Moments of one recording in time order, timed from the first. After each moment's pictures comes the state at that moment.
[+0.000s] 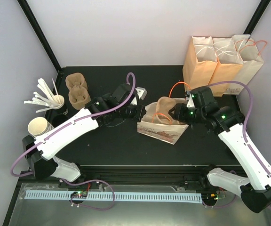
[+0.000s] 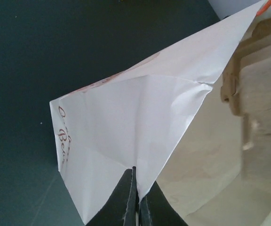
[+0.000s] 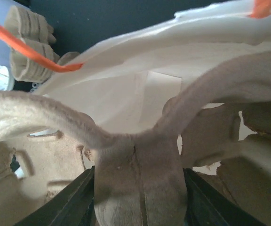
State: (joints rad) left arm -0.86 1.43 1.46 -0.80 0.10 -0.48; right arm 0.48 1.05 1.24 -1.00 -0.22 0.73
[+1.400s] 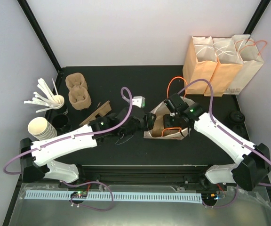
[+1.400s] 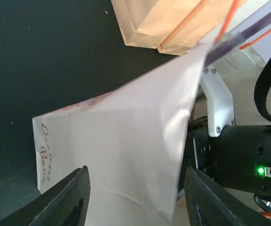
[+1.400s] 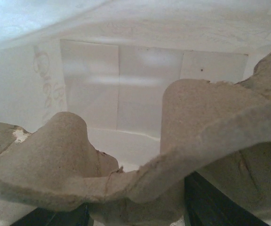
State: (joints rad) left arm -1.13 1.31 1.22 -0.50 -0.33 -0.93; right arm 0.66 1.31 1.14 -1.00 0.06 0.61
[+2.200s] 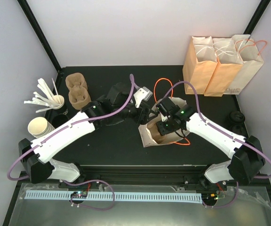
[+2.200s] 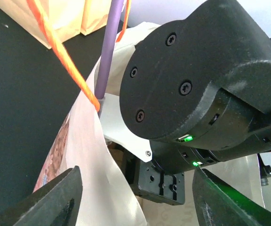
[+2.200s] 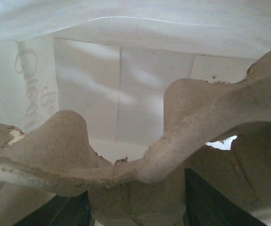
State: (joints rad) left arm -0.85 1.35 1.33 -0.51 0.31 -0.28; right arm 0.73 1.39 1.11 -0.94 0.02 0.31
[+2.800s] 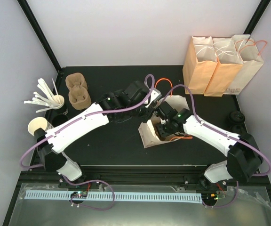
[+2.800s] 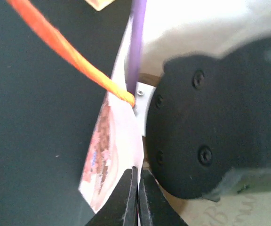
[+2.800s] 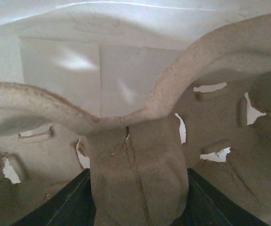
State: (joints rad) left arm -0.94 1.53 1.58 -0.82 0.07 -0.21; right arm 0.74 1.41 1.02 -0.84 0.07 0.30
